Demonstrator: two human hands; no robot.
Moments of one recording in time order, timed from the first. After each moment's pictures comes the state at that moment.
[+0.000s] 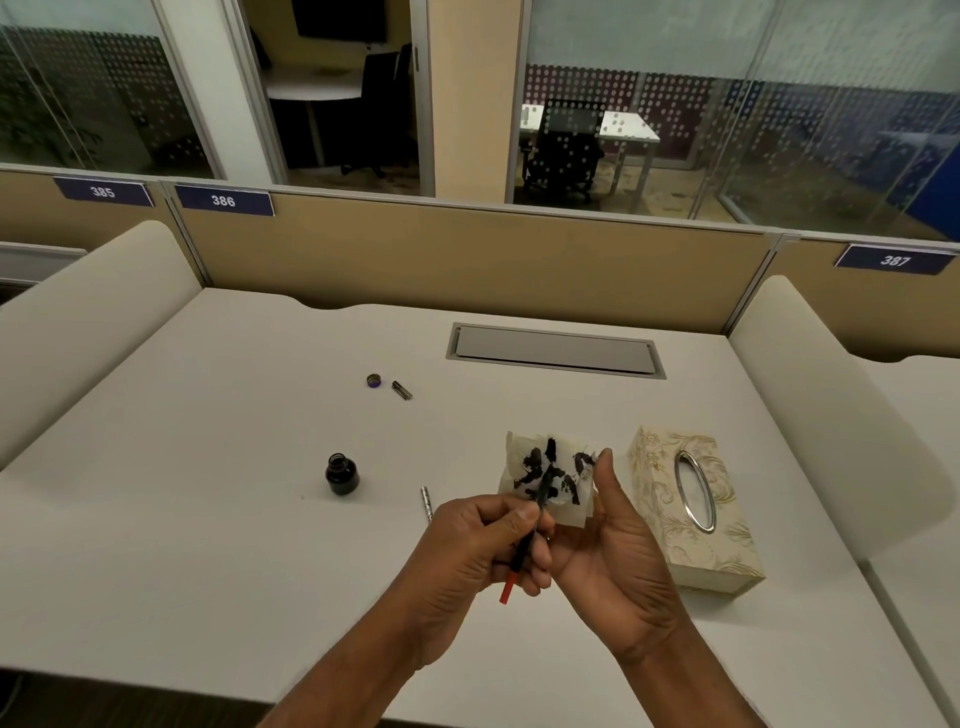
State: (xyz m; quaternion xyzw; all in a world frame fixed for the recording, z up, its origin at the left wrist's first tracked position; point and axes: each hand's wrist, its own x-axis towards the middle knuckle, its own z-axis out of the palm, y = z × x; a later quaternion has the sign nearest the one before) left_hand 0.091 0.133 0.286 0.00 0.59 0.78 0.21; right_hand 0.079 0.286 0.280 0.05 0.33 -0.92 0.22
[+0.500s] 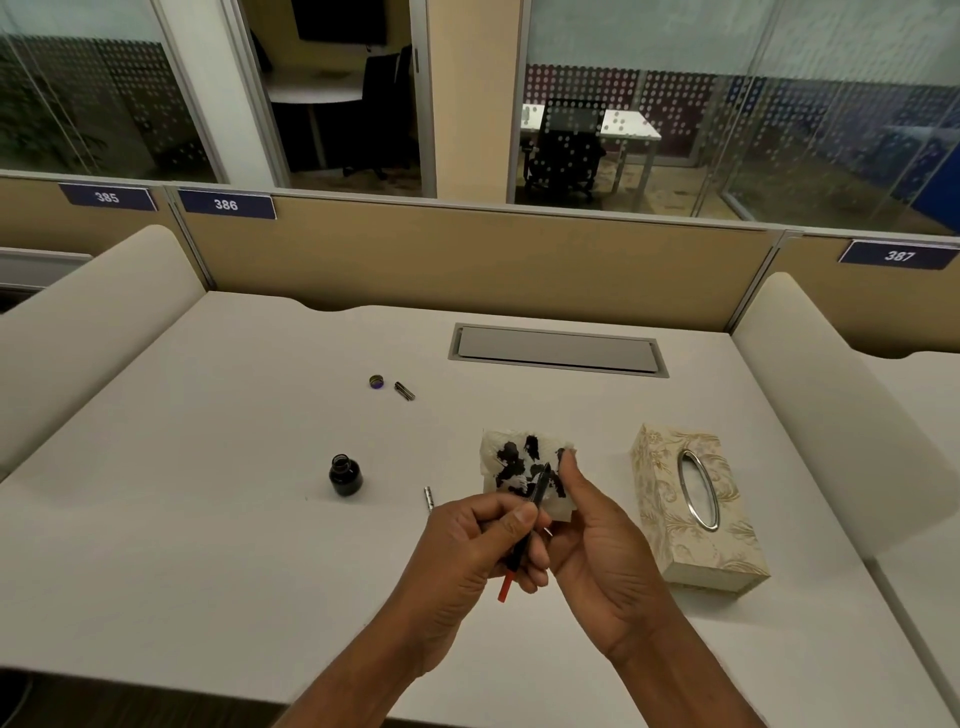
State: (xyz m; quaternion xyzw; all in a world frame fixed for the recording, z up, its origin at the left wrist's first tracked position) left_hand 0.097 0.133 0.286 0.01 0.62 0.77 0.16; right_hand 0.084 0.275 0.287 0.08 0.47 -0.86 0.16
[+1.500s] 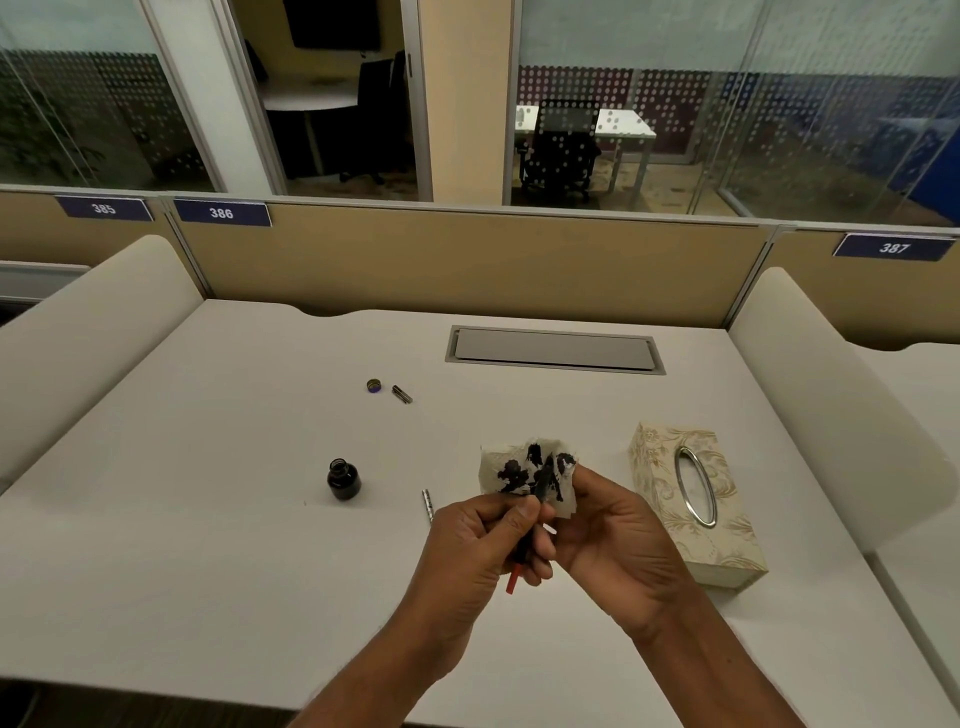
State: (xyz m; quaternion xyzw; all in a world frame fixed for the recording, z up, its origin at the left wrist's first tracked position) left_hand 0.097 0.151 0.284 -0.02 0.61 0.78 0.12; right_hand 0.073 0.298 0.291 0.03 0.39 -0.88 0.25
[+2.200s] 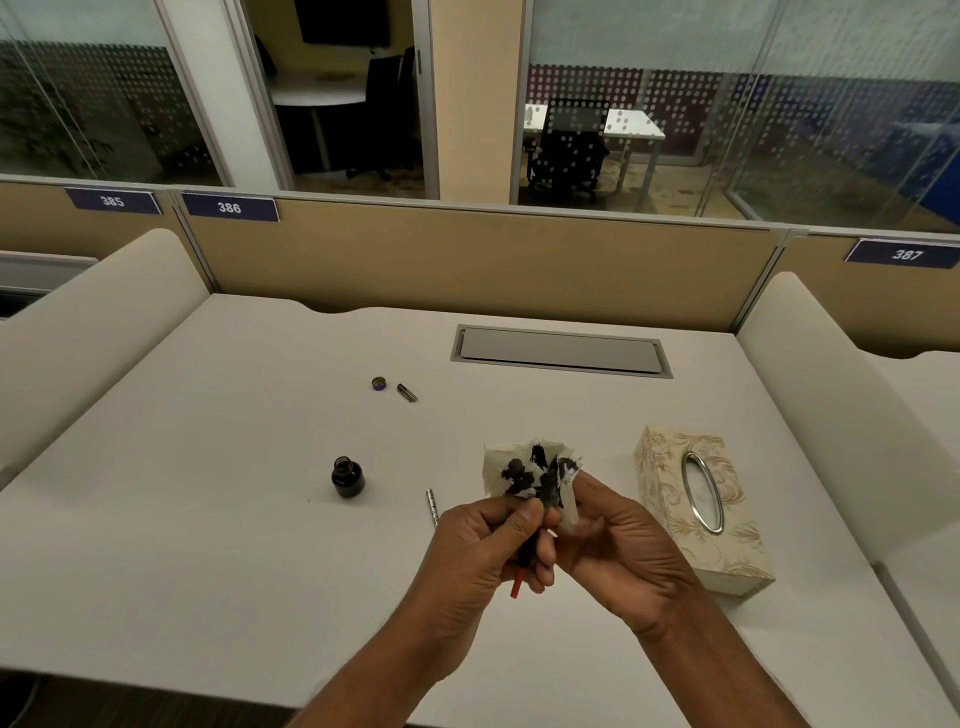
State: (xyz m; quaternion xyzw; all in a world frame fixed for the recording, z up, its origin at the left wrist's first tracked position) left_hand 0.096 0.146 0.286 -0.02 0.58 0.80 0.15; right_hand 0.065 0.300 0.279 -0.01 0.36 -0.89 0.29
